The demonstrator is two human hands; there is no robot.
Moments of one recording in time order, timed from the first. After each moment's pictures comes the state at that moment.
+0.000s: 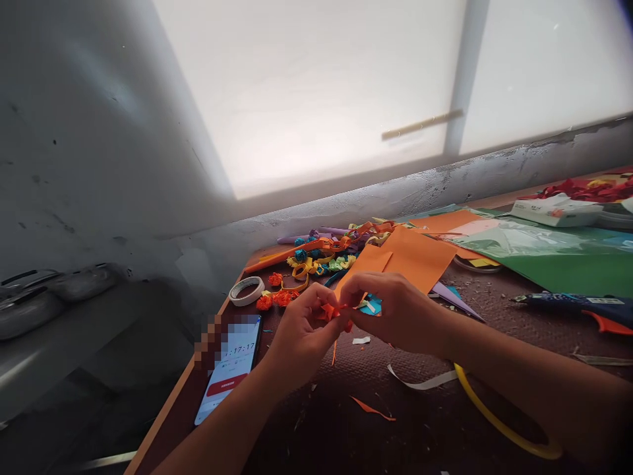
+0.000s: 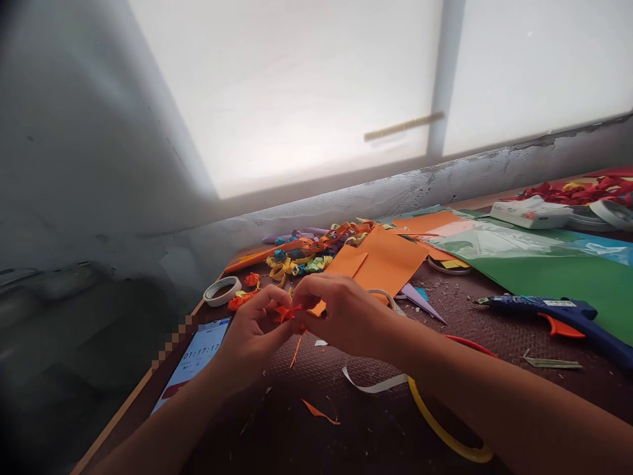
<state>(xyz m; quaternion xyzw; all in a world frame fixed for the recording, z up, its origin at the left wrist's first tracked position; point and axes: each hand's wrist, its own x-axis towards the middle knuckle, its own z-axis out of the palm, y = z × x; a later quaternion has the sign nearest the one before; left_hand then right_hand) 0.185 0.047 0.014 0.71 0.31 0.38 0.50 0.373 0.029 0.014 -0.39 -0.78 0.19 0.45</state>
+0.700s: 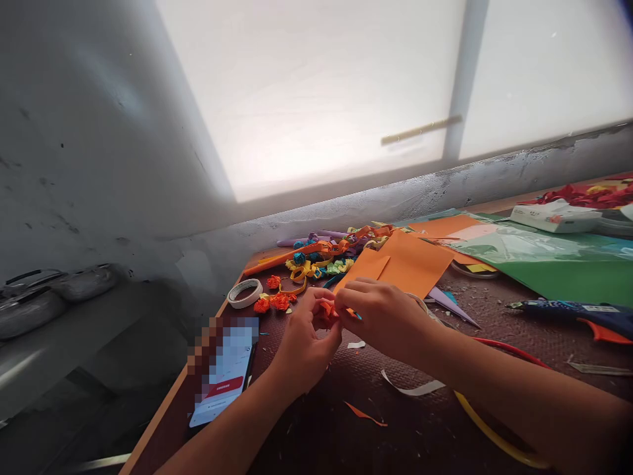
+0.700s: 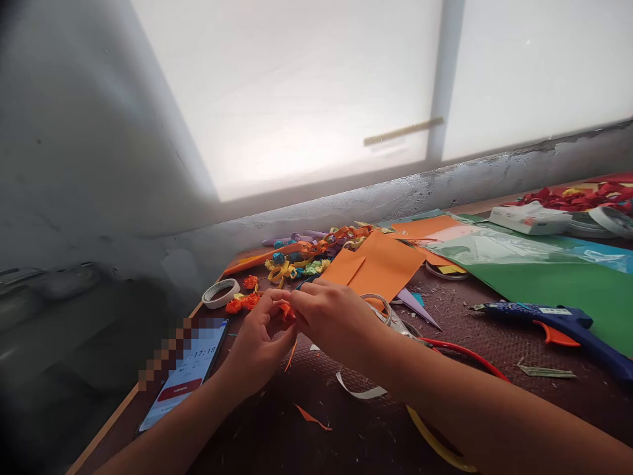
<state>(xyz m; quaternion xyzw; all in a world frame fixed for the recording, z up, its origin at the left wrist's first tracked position) 0.194 0.052 -0.007 0.75 0.35 0.40 0.40 0.370 0.033 0.005 -0.40 -0.84 -0.06 0.36</state>
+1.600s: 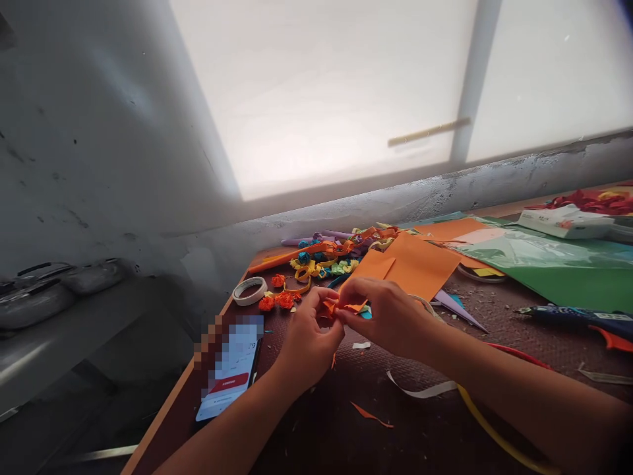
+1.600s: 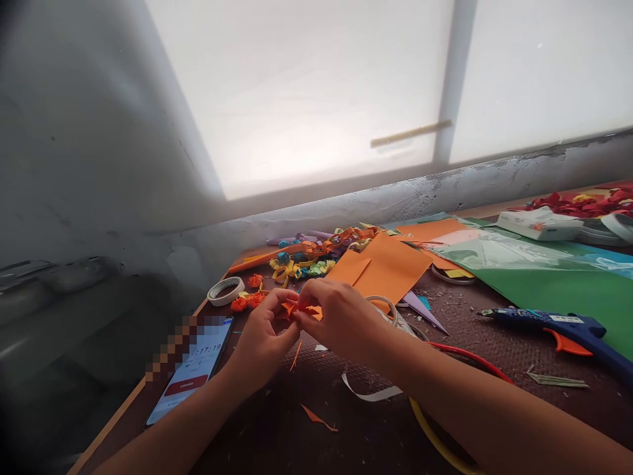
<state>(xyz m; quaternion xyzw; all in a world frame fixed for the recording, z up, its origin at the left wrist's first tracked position) 0.192 0.055 -0.007 0.73 0.37 0.42 0.39 0.368 0.037 0.006 -0.47 -0.77 0.13 0.42</state>
